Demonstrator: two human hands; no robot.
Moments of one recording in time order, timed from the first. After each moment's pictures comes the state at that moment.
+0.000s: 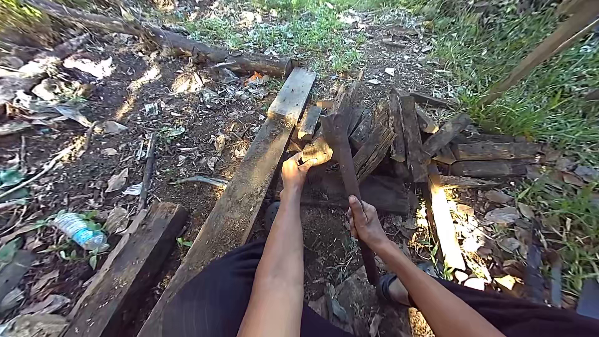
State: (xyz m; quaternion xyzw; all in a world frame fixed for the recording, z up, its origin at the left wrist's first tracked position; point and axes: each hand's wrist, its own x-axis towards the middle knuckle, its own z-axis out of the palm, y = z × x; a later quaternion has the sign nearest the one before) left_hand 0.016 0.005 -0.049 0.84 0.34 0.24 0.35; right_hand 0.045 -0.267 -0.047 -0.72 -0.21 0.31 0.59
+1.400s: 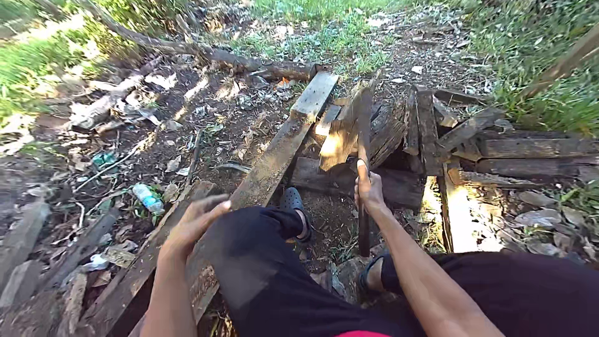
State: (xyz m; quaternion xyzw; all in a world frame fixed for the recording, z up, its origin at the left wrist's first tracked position) left_hand -0.337 -0.037 0.093 0.78 0.41 0.13 0.45; right_hand 0.065 -0.263 -0.031 -0.73 -0.15 0.31 0.59
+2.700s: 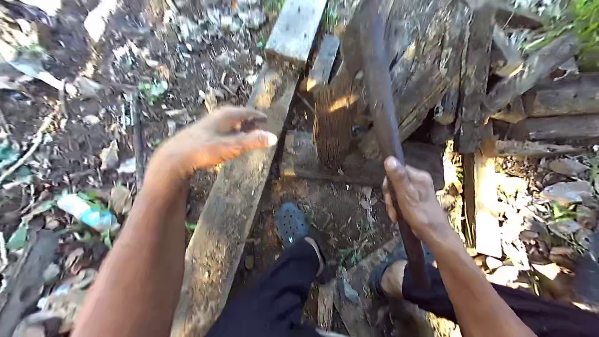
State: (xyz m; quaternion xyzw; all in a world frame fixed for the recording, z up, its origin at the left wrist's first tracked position) left_hand -0.071 0.095 0.140 0.90 0.21 -0.09 0.37; right_hand 0.090 -0.243 0.022 -0.75 -0.14 0.36 0.53
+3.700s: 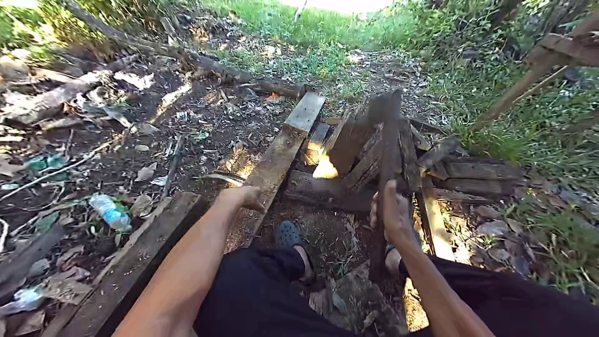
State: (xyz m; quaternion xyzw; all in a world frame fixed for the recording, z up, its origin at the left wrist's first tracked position) left_hand -0.191 0.051 0.053 0.89 0.31 -0.29 0.18; right_hand 0.016 -0.305 0.051 -0.69 -0.14 0.23 0.68
